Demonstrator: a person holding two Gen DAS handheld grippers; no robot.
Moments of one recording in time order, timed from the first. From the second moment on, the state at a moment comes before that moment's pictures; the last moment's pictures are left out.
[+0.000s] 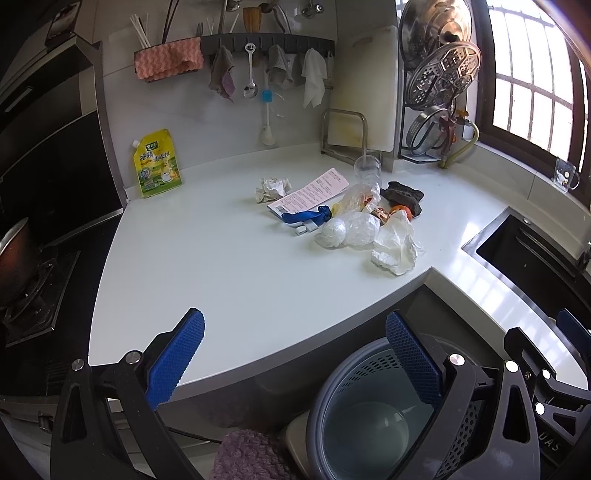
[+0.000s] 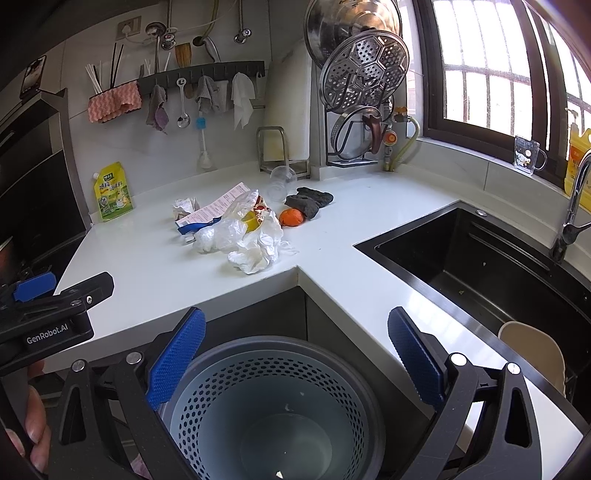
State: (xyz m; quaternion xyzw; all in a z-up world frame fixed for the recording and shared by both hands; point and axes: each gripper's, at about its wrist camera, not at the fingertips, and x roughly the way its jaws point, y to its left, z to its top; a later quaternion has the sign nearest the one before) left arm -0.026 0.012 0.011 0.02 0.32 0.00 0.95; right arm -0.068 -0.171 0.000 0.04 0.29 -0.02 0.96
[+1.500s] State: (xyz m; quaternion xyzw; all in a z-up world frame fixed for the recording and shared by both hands) left arm 0.066 0.035 -0.013 0.01 0.36 0.02 0.93; right arm 0.045 -0.168 -0.024 0.04 0.33 0.01 0.94
